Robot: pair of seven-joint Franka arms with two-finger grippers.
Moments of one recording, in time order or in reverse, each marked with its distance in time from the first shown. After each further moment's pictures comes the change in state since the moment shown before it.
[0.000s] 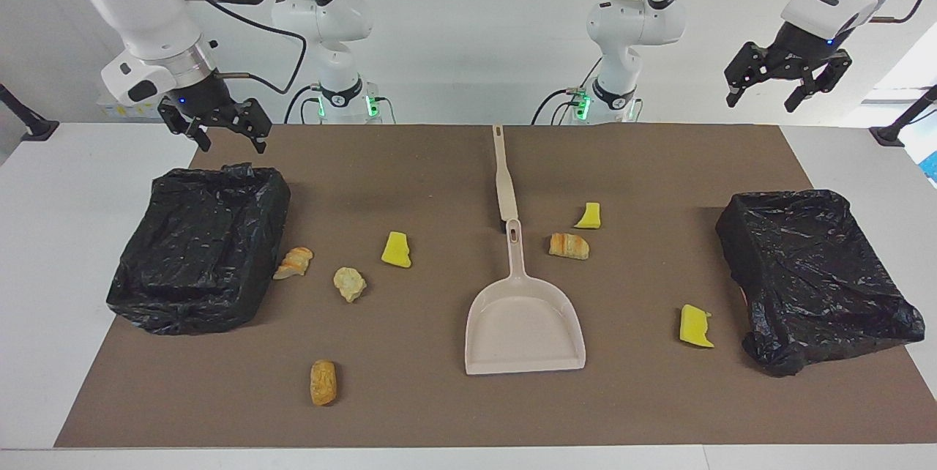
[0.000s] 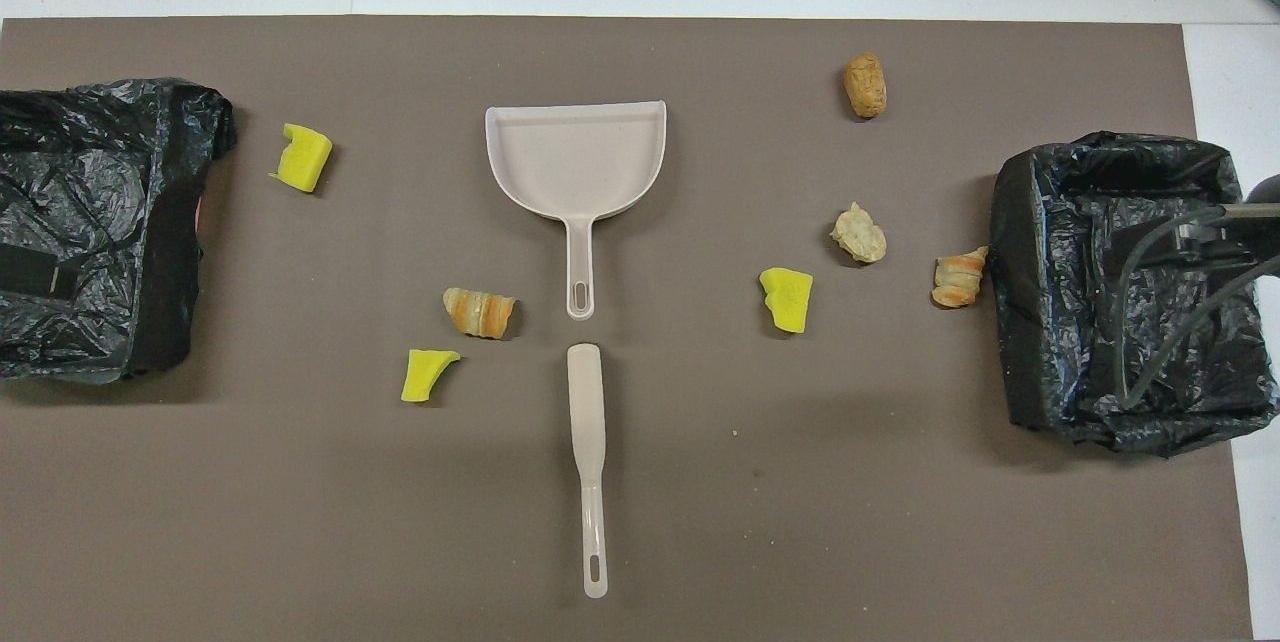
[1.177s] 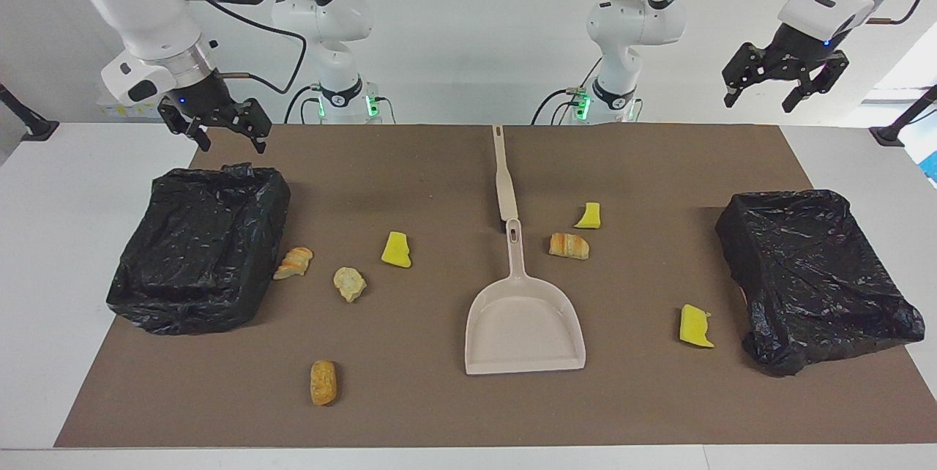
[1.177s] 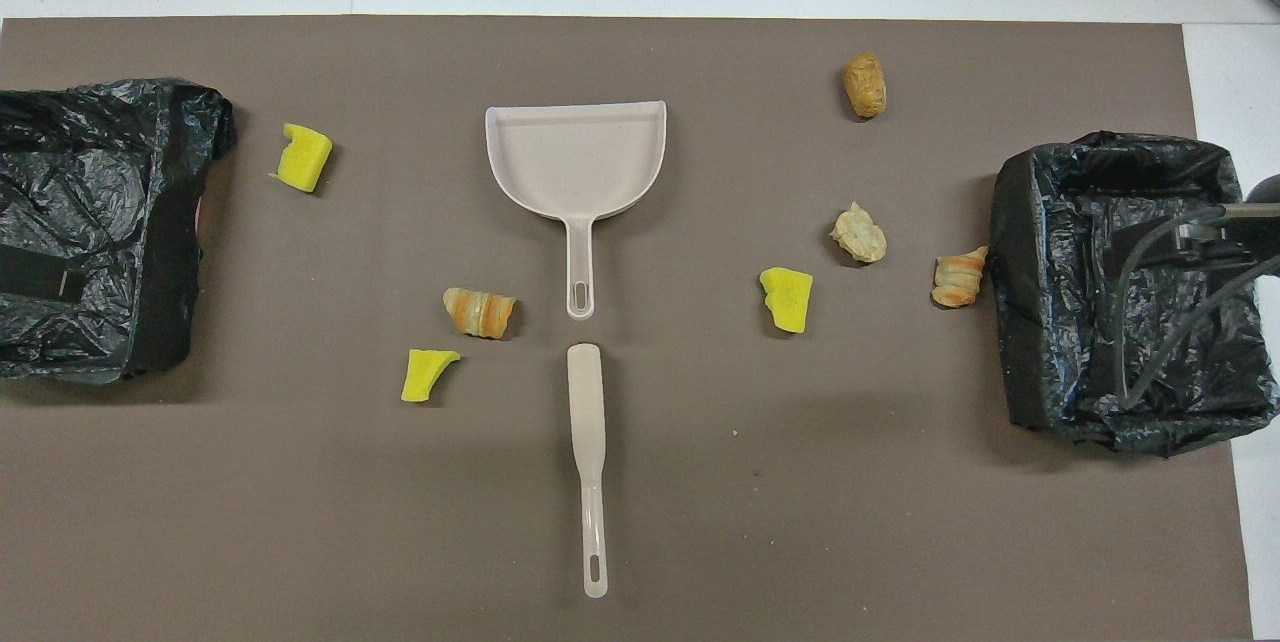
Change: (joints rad) left arm -0.001 -0.005 -0.005 -0.014 -0.001 0.000 -0.001; right arm 0.000 0.000 0.000 0.000 0.000 0.000 0.000
